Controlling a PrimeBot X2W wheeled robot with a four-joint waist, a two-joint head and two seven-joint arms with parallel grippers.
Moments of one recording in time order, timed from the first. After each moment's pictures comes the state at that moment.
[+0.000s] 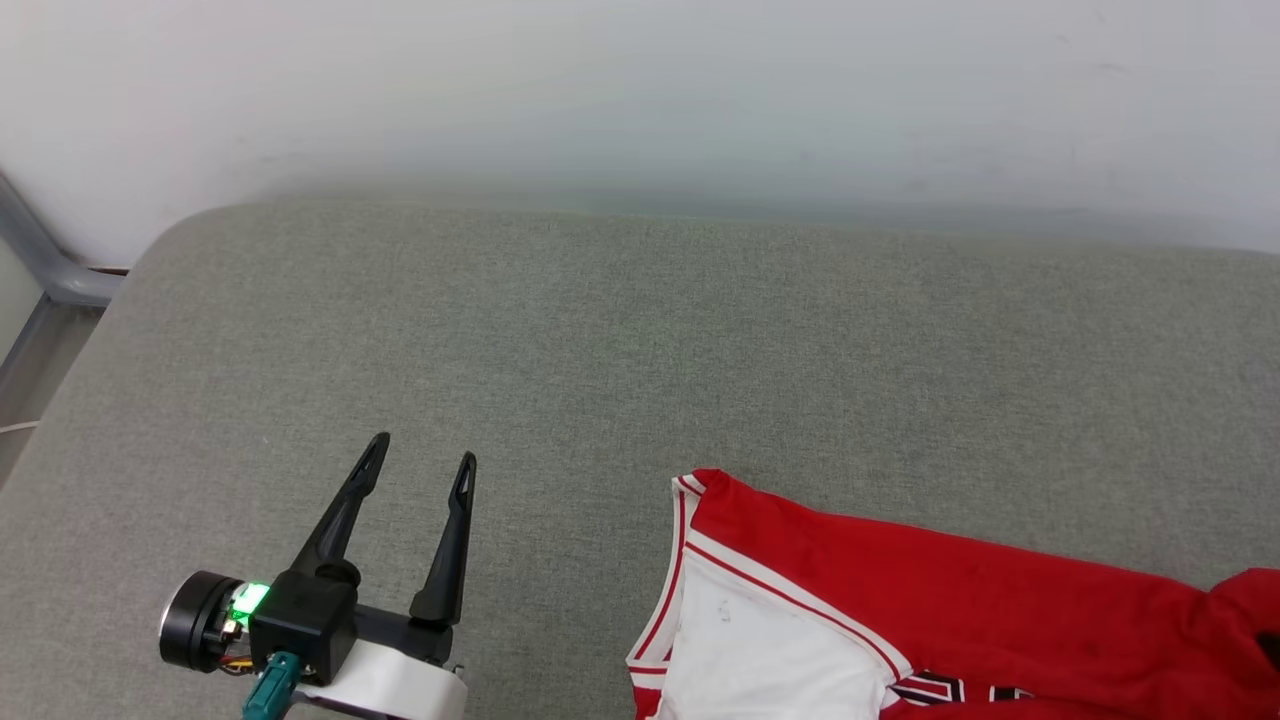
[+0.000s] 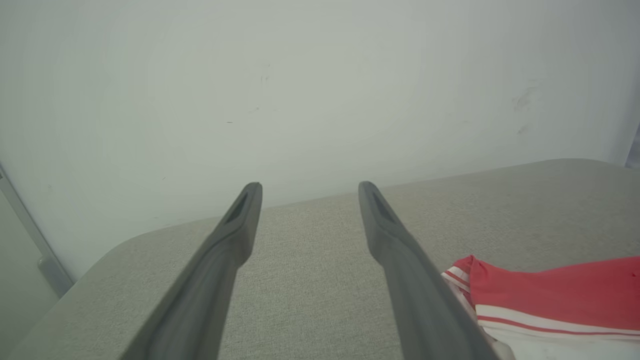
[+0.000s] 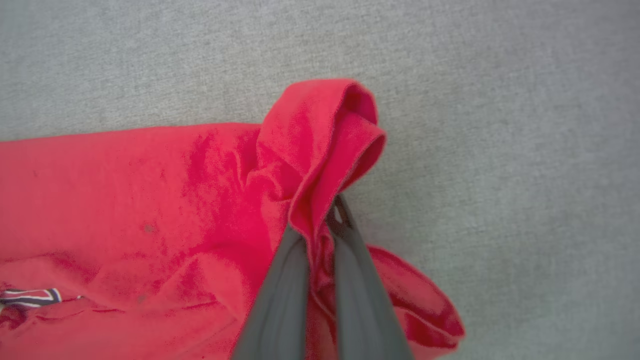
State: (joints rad) left arm 0.01 0.14 -0.10 -0.06 -0.04 -0.11 -0.26; right arm -0.11 -0.43 -0.28 0.43 0.49 0.13 0.67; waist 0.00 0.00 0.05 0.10
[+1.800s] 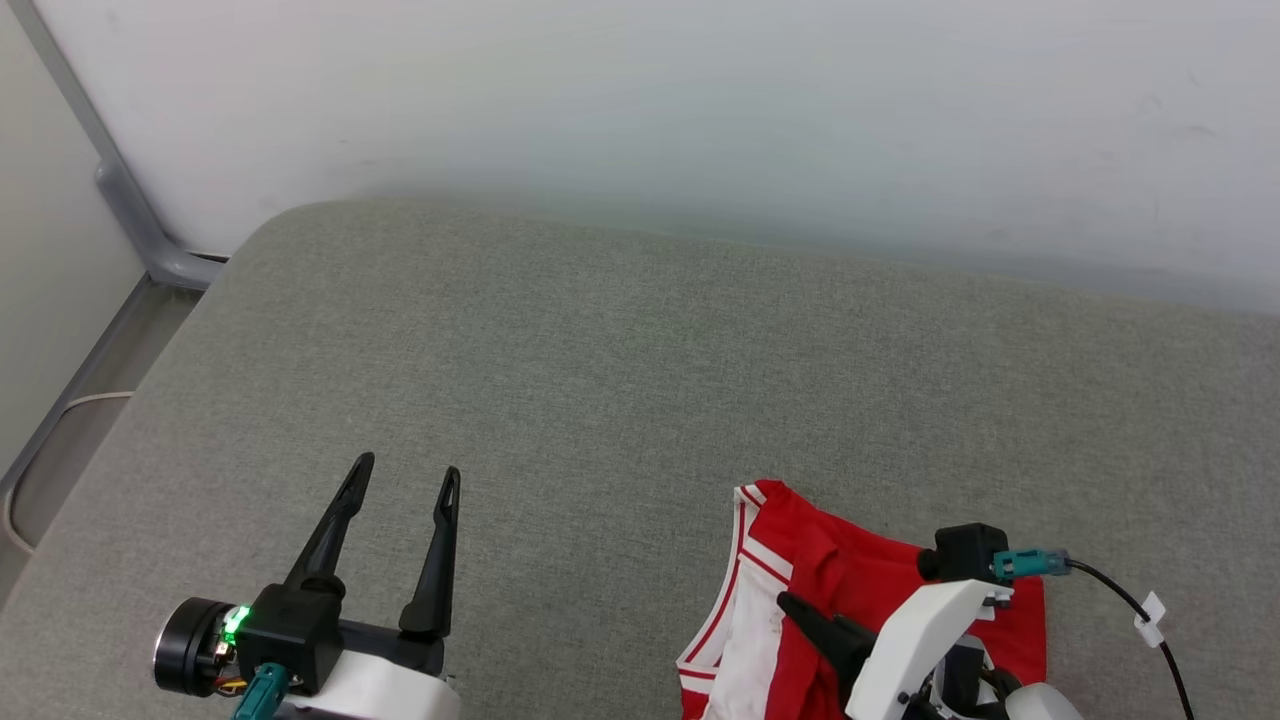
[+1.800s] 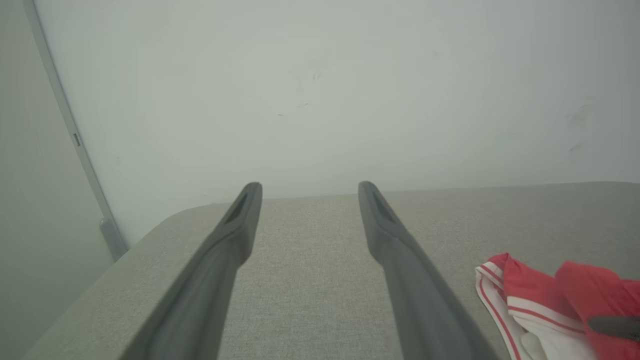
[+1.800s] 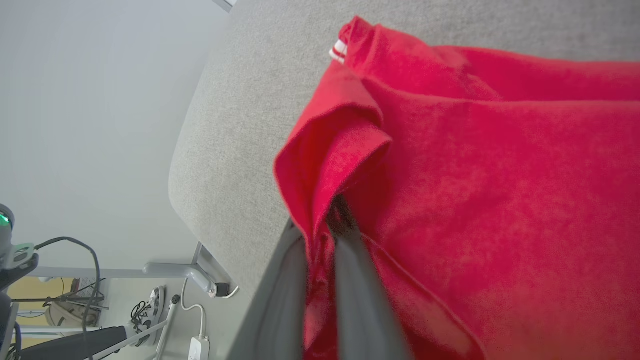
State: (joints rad) left arm 0.04 0.09 -0.04 -0.04 -0.04 -0.13 -0.26; right arm -0.15 -0.05 0.27 0.39 0.82 0.13 0.38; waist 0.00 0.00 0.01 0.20
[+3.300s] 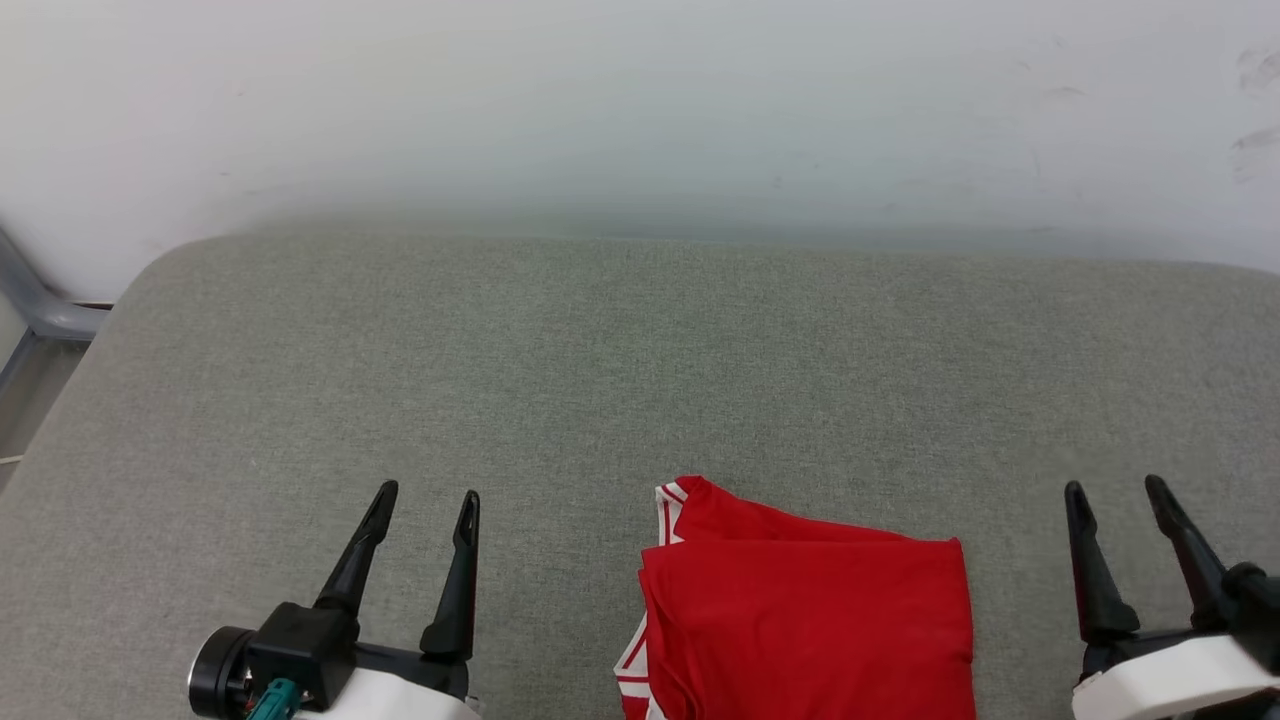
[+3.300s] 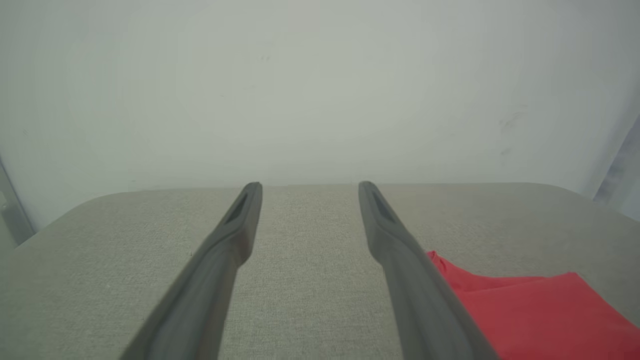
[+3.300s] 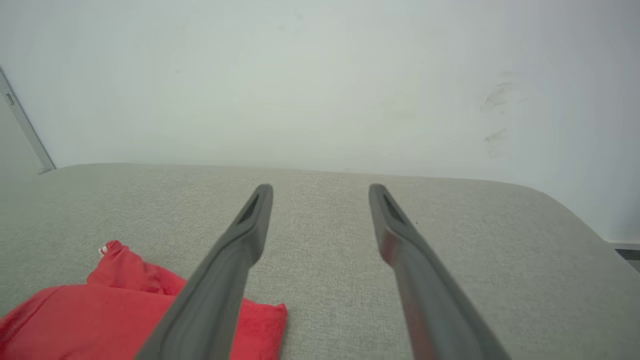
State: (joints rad) left arm 0.06 0.08 -0.08 -0.02 -0.13 -0.13 -0.26; right arm 0.05 -0.17 -0.08 0.04 0.21 0.13 -0.17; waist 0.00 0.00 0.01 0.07
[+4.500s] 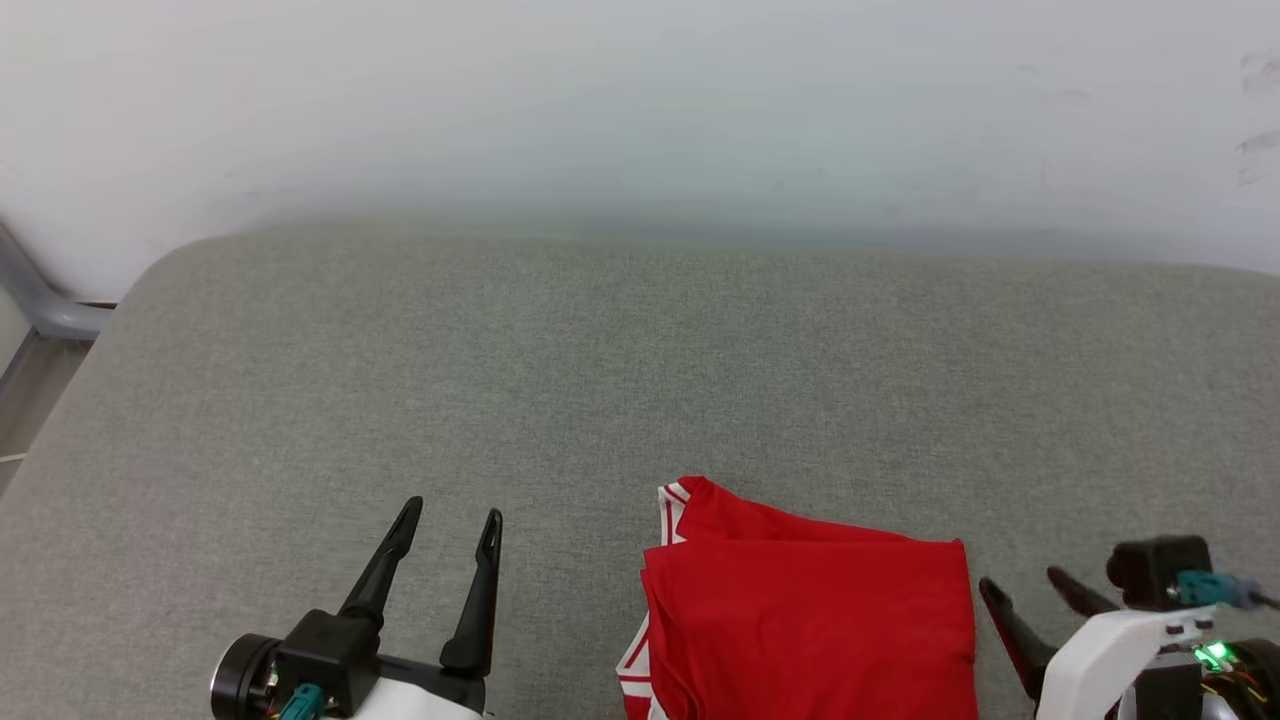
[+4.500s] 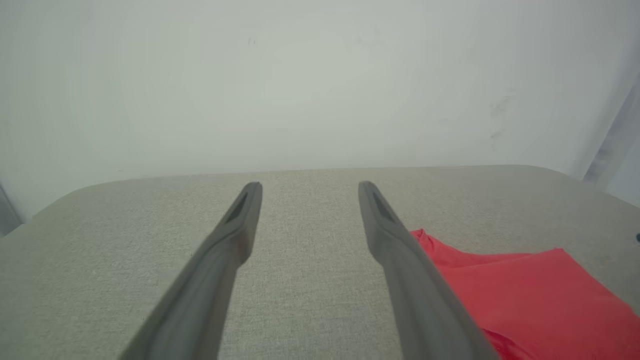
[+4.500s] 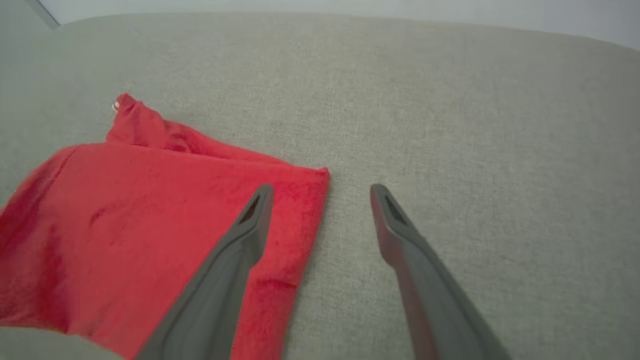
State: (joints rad) left arm 0.07 0.09 -0.11 0.01 -0.13 -0.13 -0.26; right arm 0.04 -0.21 0.03 0.07 0.28 0.13 0.28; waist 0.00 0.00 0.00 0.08
